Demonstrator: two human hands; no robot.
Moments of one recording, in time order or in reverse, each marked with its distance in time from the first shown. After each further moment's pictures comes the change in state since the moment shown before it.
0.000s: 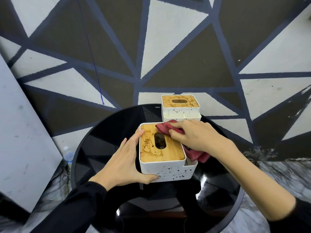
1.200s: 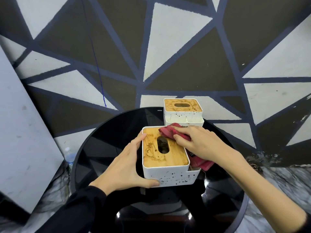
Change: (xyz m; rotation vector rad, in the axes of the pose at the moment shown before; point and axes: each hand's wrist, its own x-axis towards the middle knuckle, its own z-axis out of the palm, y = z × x) left_hand 0.004 -0.008 0.003 -0.117 0.002 -0.005; right_hand 0.002 0.018 0.013 0.111 -0.005 0.012
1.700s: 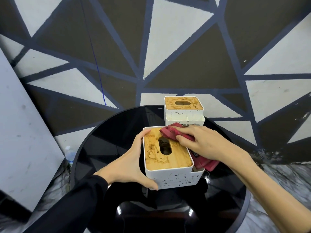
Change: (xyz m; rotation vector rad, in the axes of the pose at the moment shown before) left_hand 0.017 0.000 -0.004 -0.332 -0.190 0.046; right_hand -0.006 0.004 -0.009 0.001 -0.069 -0.049
